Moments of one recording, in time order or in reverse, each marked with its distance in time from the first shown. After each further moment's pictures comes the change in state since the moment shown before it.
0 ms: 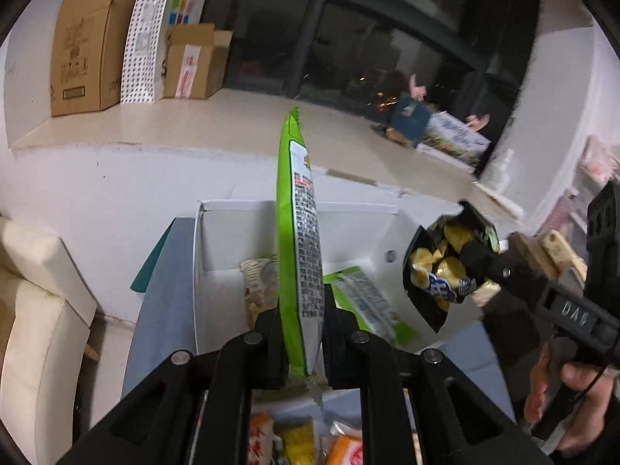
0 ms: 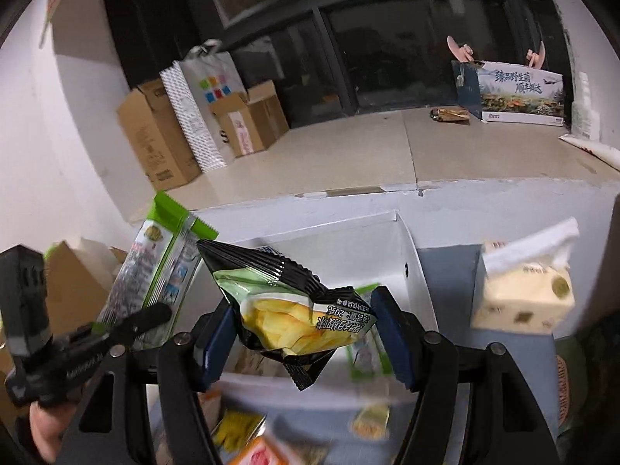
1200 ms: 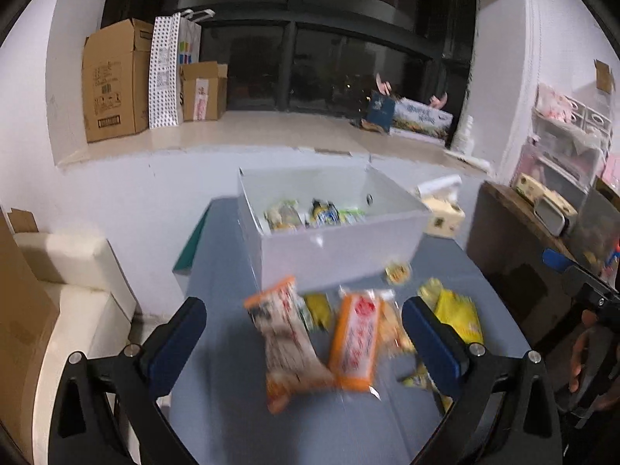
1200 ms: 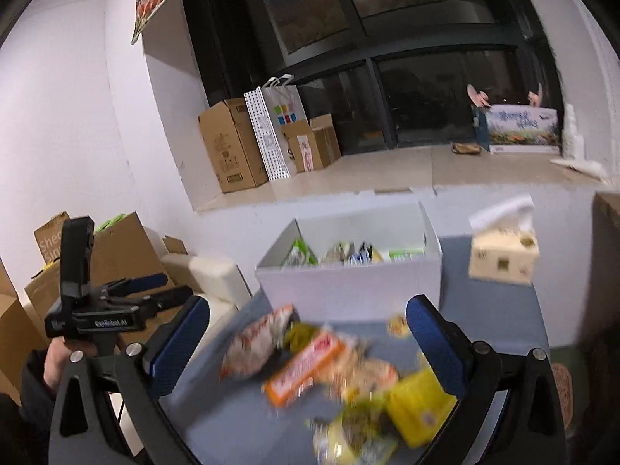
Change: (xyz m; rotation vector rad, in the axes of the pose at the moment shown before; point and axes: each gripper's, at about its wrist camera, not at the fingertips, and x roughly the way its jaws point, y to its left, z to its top) left arm -0.178 -0.009 -0.142 0.156 -0.060 0.024; right arm -0.191 0.033 -0.157 -0.099 -0.163 0.137
